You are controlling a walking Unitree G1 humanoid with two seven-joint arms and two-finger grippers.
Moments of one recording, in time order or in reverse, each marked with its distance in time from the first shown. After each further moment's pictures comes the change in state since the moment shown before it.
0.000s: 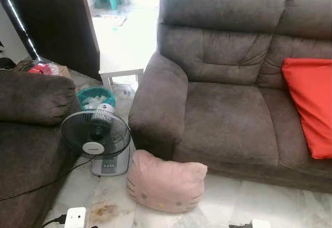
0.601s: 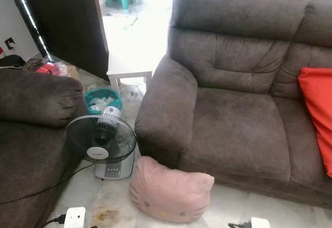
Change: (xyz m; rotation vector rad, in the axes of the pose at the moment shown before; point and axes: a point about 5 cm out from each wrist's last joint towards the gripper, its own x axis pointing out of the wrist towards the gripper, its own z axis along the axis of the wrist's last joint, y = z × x) left arm 0.000 0.007 0.003 0.003 -0.007 0.020; right arm 0.003 0.008 0.009 -0.002 -0.024 0.024
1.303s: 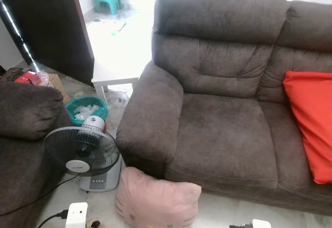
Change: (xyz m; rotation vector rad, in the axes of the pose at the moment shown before) left arm 0.000 -0.009 -0.001 -0.003 0.000 -0.025; right arm -0.004 -0.009 -0.009 0.002 0.031 -0.023
